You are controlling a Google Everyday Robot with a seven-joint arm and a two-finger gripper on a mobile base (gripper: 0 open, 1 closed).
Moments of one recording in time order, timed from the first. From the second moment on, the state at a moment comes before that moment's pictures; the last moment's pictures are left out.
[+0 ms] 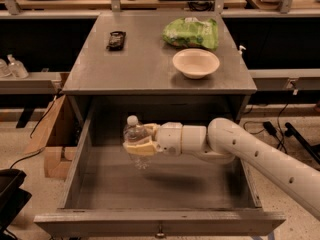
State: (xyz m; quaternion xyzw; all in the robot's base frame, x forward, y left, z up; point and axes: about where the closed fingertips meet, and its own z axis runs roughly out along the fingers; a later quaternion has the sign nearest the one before) arm 0.541 0.068 0.723 -0.47 0.59 0.42 0.50
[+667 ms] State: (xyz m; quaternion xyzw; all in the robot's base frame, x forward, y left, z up) arm 0.545 0.064 0.693 -0.44 0.61 0.41 0.51
